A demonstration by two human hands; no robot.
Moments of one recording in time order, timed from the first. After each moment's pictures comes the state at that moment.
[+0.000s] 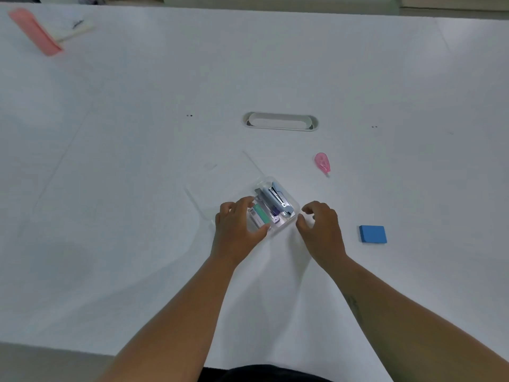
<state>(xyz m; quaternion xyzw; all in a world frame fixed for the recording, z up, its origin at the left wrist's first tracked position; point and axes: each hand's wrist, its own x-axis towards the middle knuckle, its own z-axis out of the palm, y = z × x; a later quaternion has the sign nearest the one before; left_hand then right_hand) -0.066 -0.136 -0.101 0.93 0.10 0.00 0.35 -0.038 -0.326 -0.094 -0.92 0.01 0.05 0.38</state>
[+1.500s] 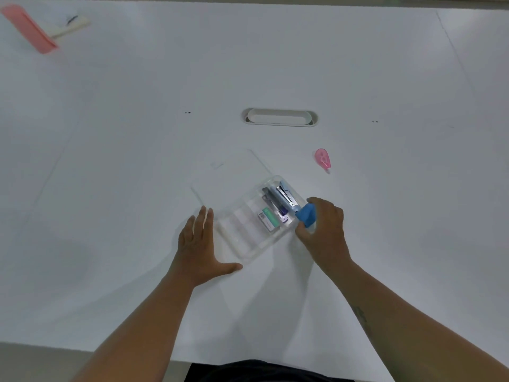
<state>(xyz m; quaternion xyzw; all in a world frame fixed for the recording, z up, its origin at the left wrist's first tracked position) -0.119 -0.065 -0.116 0.97 0.08 -0.17 0.18 -0.051 -0.332 -0.089 -0.91 -0.01 0.05 0.41</state>
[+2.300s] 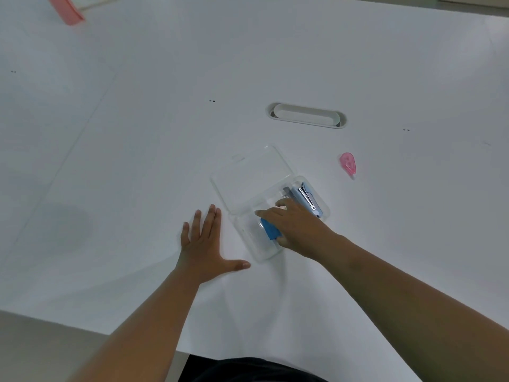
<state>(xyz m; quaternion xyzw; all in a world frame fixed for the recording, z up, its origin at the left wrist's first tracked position) -0.128 -0.048 -0.126 0.96 0.11 -0.21 0.14 -0.019 -0.261 -0.078 -0.89 -0.40 0.18 0.10</state>
